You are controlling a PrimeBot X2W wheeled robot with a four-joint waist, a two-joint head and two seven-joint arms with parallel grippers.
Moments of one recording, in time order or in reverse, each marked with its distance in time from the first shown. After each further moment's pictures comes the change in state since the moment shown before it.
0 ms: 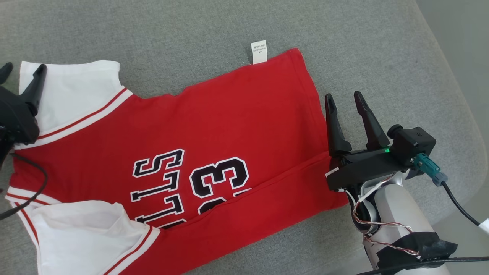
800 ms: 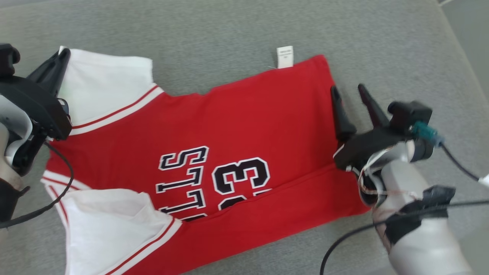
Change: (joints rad) left arm -0.037 -0.008 -0.203 -0.064 -0.085 -0.001 -0.149; right arm -0.172 -0.045 0.007 0.273 0.036 0.000 0.051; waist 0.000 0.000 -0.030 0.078
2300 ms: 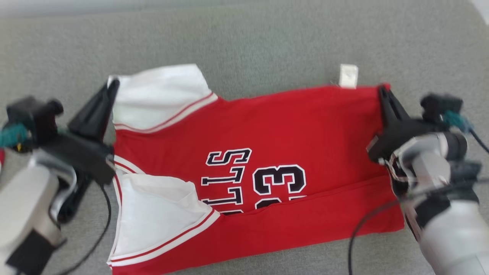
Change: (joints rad) left arm 0.214 0.021 -0.036 -0.335 -0.044 0.066 -0.195; right arm -0.185 -0.115 0.071 0.344 0.115 0.000 -0.051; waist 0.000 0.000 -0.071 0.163
